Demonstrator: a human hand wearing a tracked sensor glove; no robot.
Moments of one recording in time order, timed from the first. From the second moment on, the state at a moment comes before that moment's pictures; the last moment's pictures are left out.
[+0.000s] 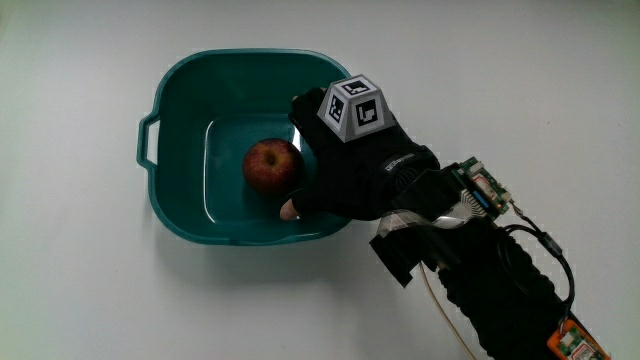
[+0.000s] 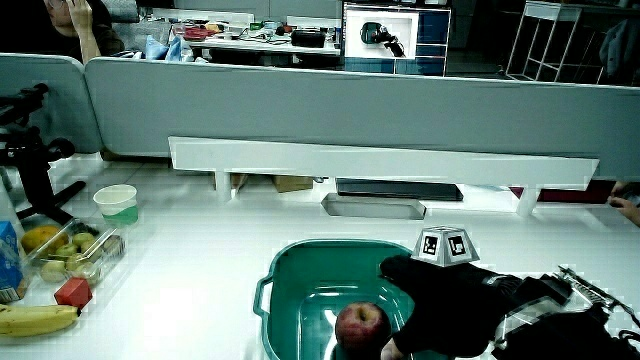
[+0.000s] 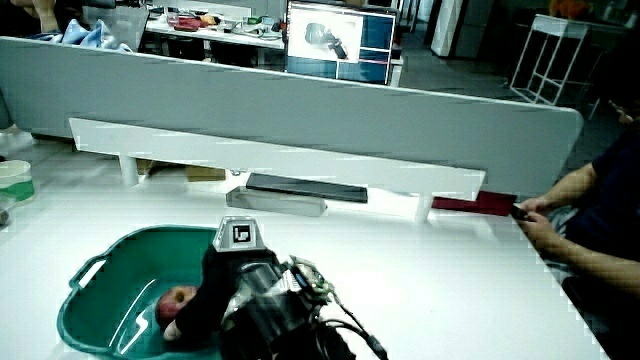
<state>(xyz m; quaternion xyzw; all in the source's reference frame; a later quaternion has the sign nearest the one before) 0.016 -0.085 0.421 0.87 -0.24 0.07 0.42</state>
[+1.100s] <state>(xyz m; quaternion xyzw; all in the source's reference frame) 0.002 -0.083 0.440 0.88 -0.24 0.11 0.39</state>
